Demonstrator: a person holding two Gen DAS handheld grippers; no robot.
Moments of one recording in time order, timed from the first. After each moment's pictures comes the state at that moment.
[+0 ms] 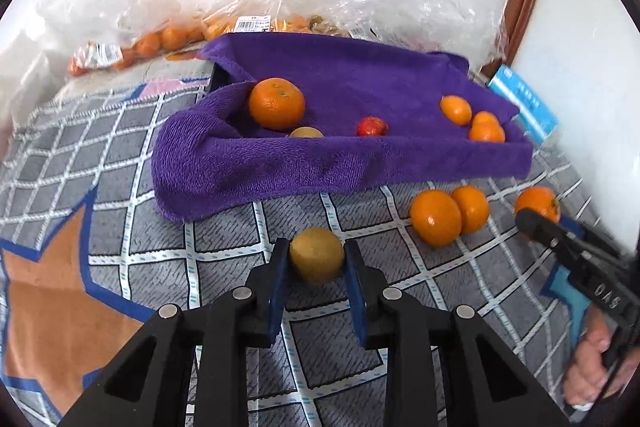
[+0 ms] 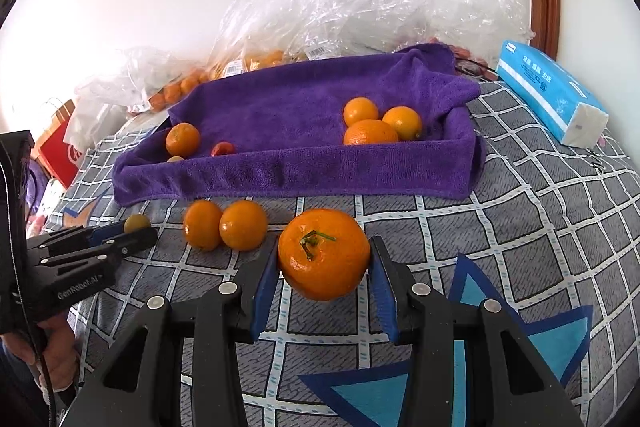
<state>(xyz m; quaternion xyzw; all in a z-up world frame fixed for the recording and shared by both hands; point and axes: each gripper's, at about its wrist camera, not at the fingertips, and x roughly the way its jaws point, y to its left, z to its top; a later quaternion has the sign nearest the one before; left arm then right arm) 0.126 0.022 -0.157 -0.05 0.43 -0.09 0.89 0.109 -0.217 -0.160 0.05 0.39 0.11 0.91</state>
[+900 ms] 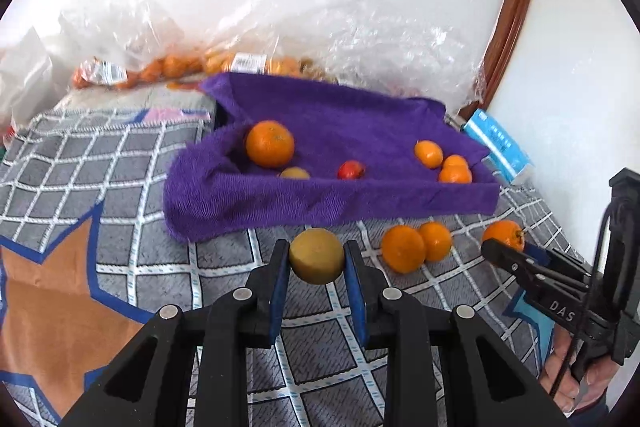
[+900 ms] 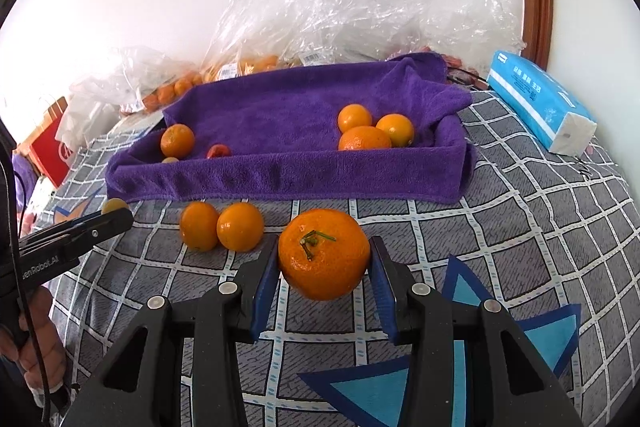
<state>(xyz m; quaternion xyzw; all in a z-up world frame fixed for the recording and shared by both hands) 0.109 0.028 -0.136 -0.08 0.37 -0.11 0.92 0.104 -0.215 -0.155 0.03 0.38 0.09 0.92</state>
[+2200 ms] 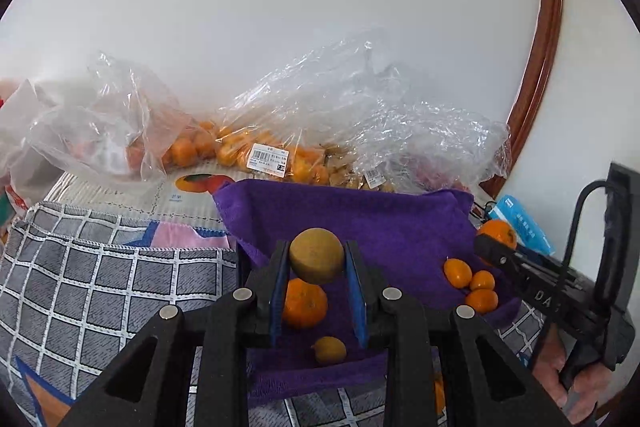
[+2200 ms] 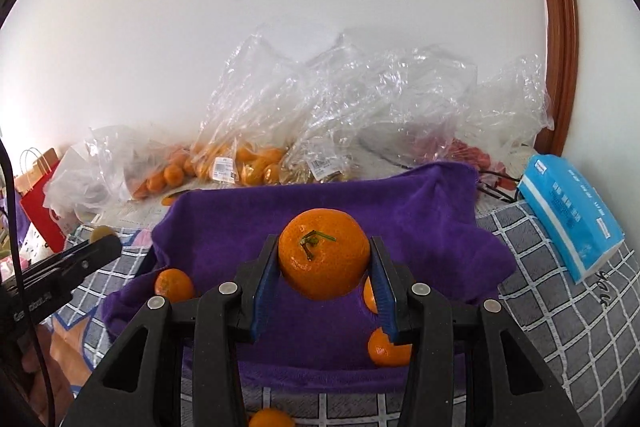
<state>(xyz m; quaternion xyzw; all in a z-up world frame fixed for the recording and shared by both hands) 0.195 0.049 -0.086 -0.11 0.30 -0.09 0.94 0.218 -0.189 -0.100 0.04 0.32 0.08 0.94</state>
